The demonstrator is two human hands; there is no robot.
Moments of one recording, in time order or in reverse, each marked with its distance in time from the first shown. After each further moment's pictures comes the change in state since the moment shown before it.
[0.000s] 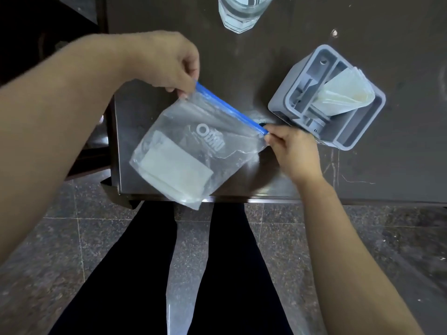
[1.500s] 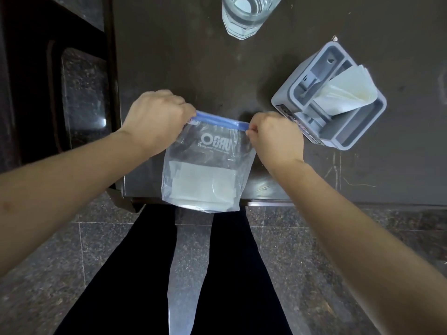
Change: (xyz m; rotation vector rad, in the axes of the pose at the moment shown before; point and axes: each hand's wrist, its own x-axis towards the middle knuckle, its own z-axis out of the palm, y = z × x) left_hand -0.018 -0.052 0.090 0.496 0.501 0.257; right_hand 0.029 -0.038 0.017 -0.479 -0.029 -0.045
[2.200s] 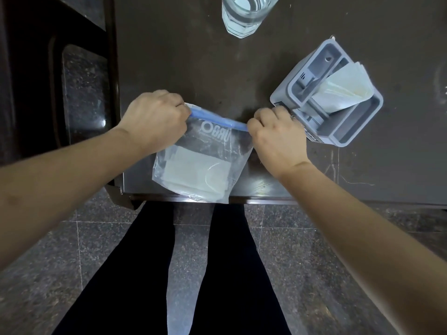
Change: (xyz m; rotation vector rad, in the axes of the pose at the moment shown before) left_hand -0.007 0.000 0.003 0.051 -0.028 0.056; right_hand -0.016 0.008 -0.004 -0.376 0.192 -0.365
